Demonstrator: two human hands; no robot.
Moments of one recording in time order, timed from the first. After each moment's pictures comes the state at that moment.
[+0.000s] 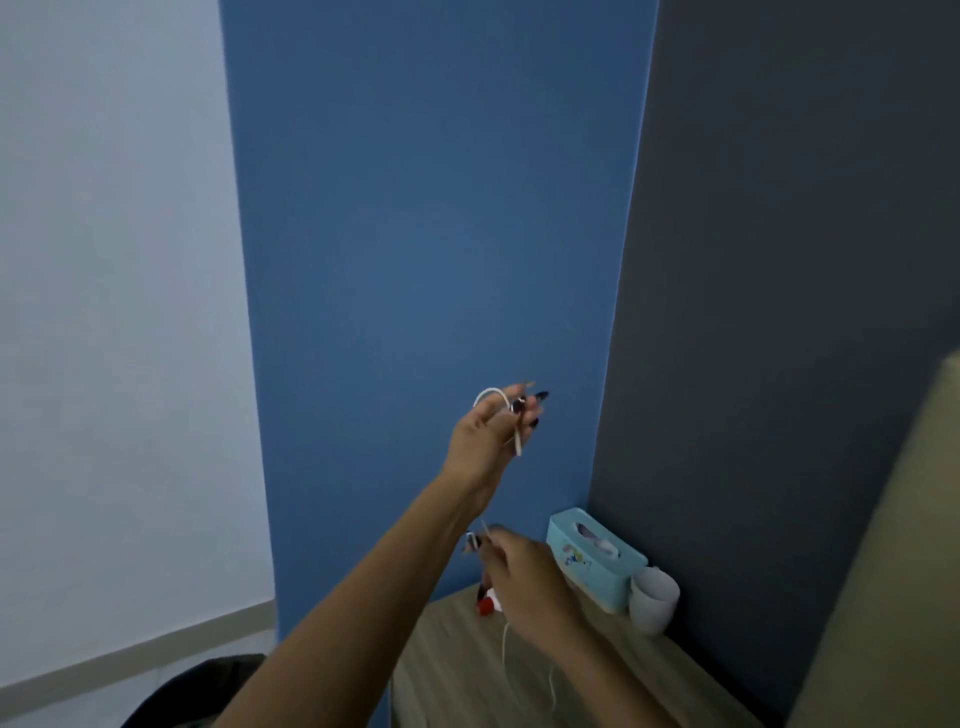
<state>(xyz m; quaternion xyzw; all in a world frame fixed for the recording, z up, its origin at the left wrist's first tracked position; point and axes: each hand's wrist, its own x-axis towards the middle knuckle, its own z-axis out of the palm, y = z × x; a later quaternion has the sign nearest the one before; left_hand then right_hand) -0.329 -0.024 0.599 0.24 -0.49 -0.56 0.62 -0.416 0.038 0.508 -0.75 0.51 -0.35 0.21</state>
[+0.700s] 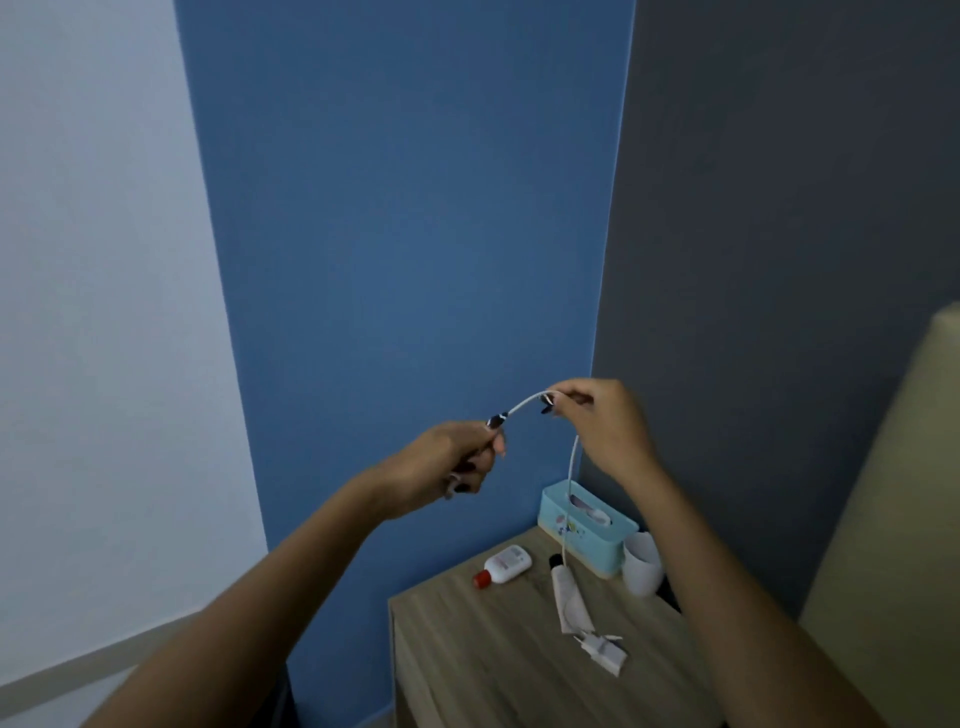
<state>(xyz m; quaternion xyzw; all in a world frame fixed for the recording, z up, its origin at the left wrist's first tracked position) -0.275 0.014 0.600 0.32 -0.68 -0.56 0.34 -0.483 -0.012 0.611 -0.70 0.50 -0.49 0.12</state>
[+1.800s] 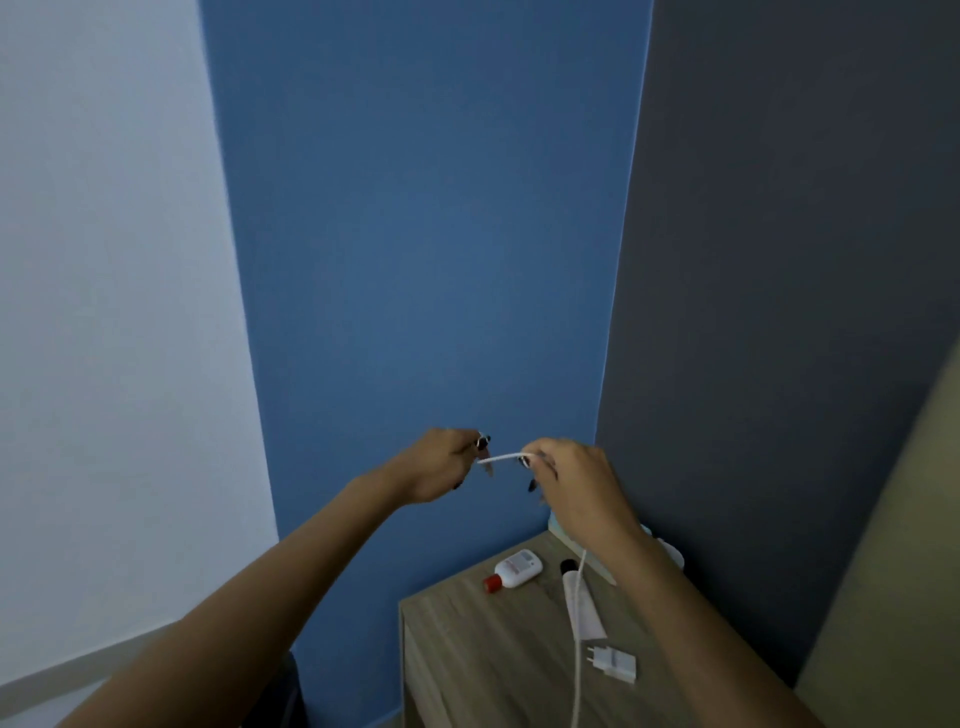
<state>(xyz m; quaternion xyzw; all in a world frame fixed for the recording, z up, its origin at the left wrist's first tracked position) -0.249 -0.014 0.588 0.50 -0.81 -0.16 0.25 -0.439 0.011 0.567 -0.76 0.54 -0.36 0.04</state>
